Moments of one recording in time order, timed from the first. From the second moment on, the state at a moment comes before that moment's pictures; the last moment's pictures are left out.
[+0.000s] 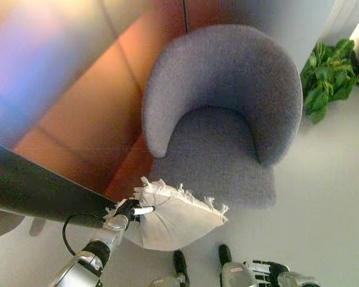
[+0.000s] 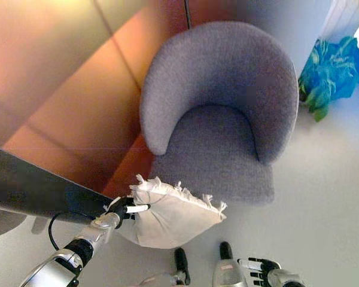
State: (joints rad) left arm -0.36 0.39 -0.45 0.97 -0.34 0.12 0.03; right arm -0.10 -0.38 0.17 1.26 0.30 0.20 0.16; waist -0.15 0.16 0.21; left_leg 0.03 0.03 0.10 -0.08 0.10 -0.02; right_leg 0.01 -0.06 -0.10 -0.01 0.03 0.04
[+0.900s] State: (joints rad) left arm -0.89 0.78 -0.76 0.65 -0.17 0.30 -0.27; right arm 0.02 -0.38 0.07 1.32 0.44 0.21 0.13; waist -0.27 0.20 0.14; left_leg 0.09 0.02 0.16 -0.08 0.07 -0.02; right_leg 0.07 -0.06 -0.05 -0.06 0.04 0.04
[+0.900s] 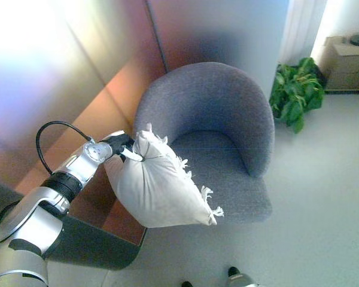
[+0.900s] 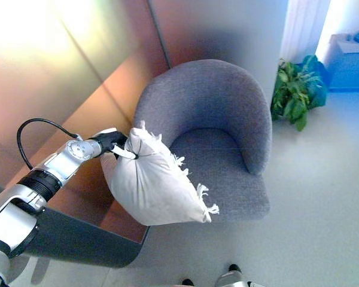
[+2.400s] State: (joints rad) left arm -0.97 0.75 -0.70 0.63 -0.30 0.36 -0.13; right arm 0.11 -0.36 0.10 1.33 0.46 0.15 0.12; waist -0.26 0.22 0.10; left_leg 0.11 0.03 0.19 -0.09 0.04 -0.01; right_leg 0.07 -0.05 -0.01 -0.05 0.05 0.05
